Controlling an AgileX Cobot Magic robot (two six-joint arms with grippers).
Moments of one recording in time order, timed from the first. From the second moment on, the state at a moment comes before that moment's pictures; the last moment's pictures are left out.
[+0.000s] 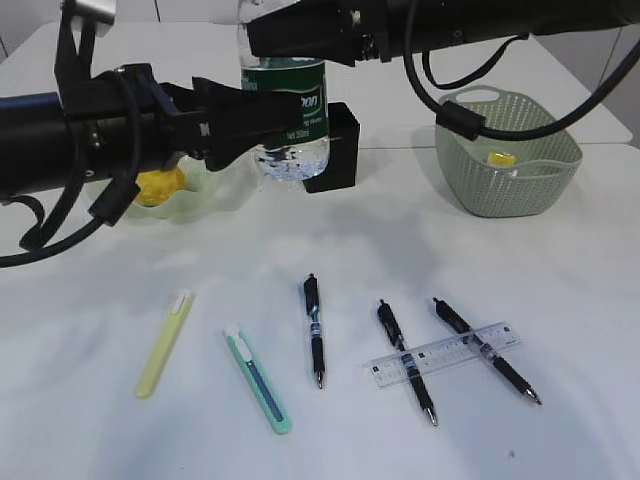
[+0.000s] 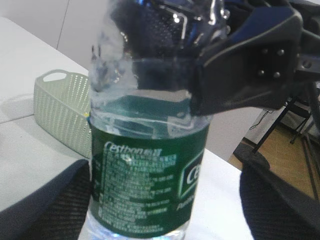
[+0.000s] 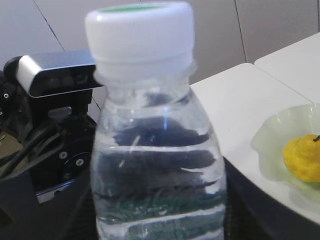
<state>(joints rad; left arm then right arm) -0.34 1.62 -0.83 0.99 -0.93 -1.13 0.23 1.93 -1.60 1.47 1.16 -1.48</state>
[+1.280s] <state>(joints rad) -0.34 1.70 -0.90 1.00 -0.89 -1.14 0.23 1.93 -1.60 1.47 1.17 -1.48</state>
